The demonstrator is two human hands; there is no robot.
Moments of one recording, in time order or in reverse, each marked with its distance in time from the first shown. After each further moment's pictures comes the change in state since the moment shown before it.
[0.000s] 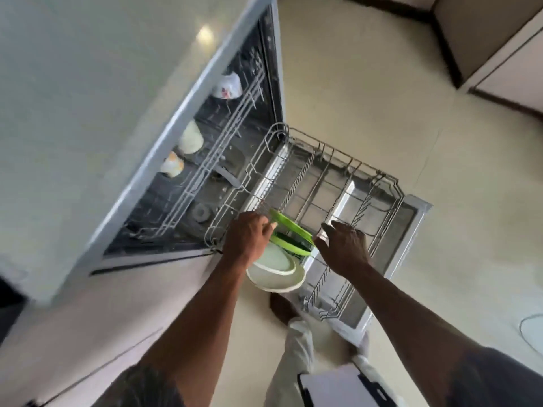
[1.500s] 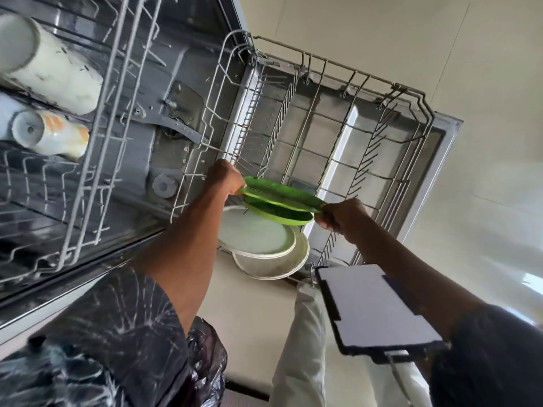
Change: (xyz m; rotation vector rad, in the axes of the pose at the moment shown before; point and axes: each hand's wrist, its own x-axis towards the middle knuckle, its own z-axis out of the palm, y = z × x) left_hand 0.154 -0.092 0.154 -0.131 -0.518 -0.569; right_hand 0.092 0.031 0.122 1.459 -0.257 1.025
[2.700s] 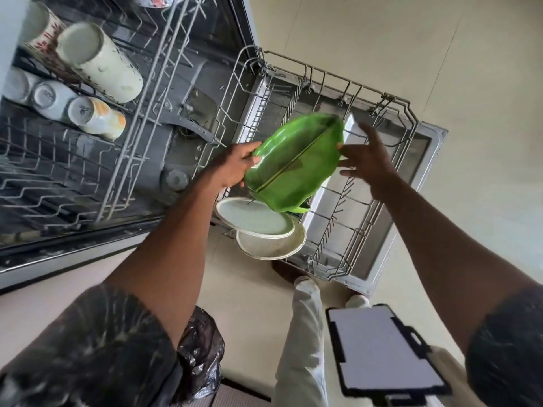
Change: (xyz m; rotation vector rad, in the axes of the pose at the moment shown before) left_hand -0.125 0.021 -0.058 -0.200 -0.154 0.421; right_hand -0.071 -0.069 -0.054 -0.030 -0.279 -0.645
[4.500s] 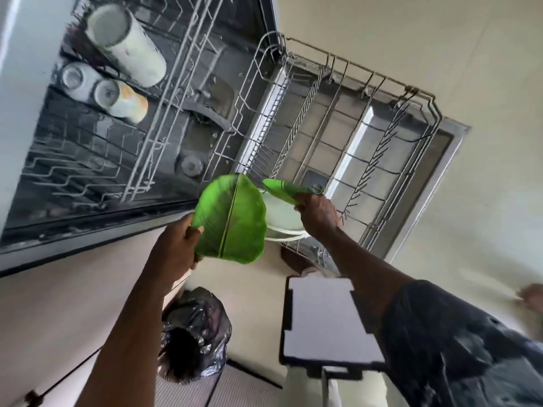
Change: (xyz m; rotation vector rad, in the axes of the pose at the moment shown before) left_hand -0.191 -0.098 0.006 -0.057 0.324 -0.207; right_hand -0.048 0.103 0.111 -1.089 -0.085 -0.166
